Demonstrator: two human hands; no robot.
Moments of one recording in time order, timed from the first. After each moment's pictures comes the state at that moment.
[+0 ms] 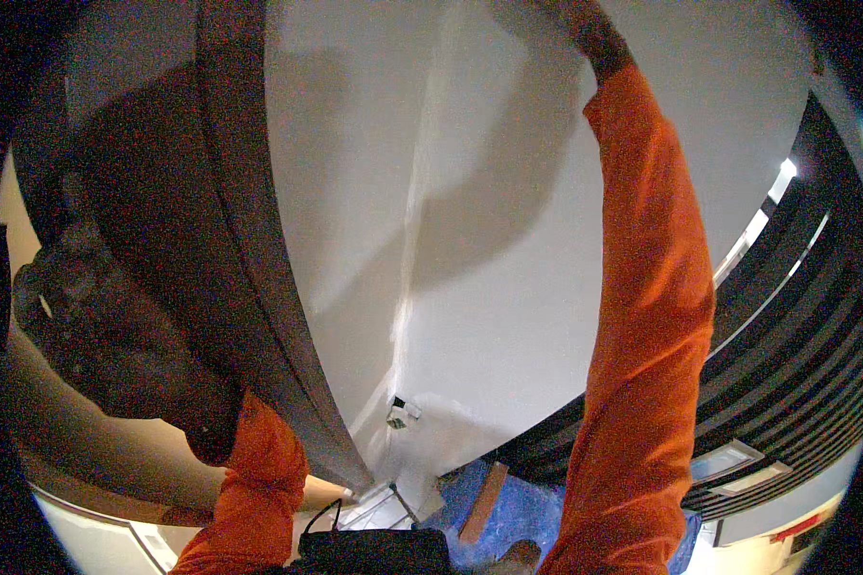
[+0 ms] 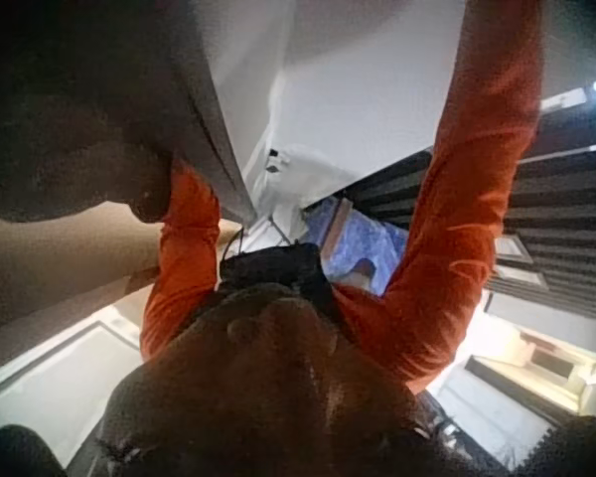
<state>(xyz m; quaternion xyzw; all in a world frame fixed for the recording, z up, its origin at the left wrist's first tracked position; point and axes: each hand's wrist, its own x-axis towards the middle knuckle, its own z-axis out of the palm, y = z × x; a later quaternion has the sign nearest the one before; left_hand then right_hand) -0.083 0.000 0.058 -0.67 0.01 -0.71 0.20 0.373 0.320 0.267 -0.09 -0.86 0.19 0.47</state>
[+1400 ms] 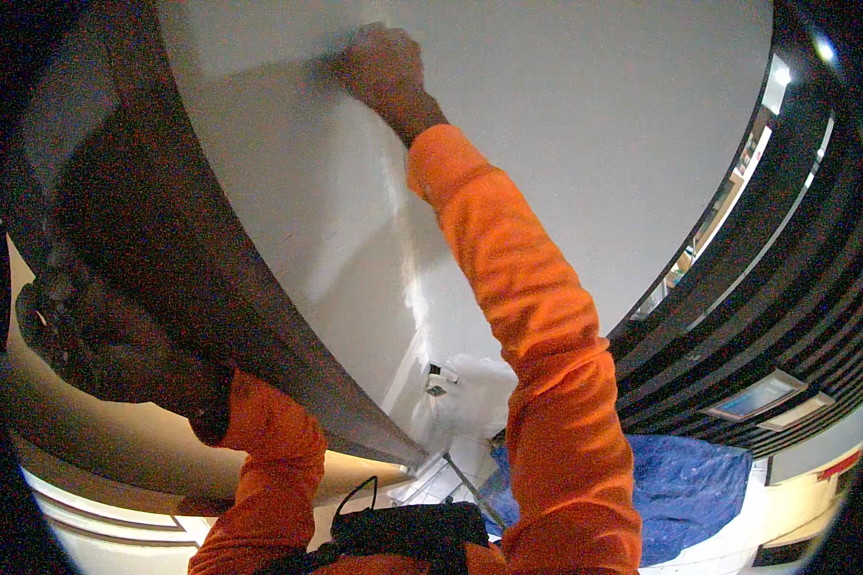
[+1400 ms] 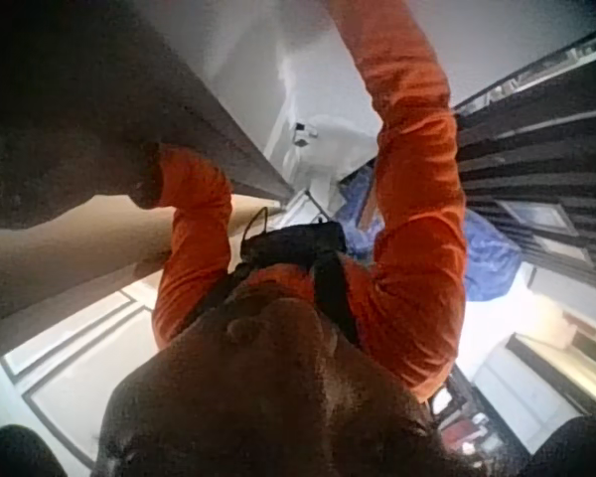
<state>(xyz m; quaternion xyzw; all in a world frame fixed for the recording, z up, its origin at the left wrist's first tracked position) -0.076 0.017 0.049 -0.59 -0.01 -0.74 0.32 0.209 0.220 0.093 -0.52 -0.69 -0.26 0.44</state>
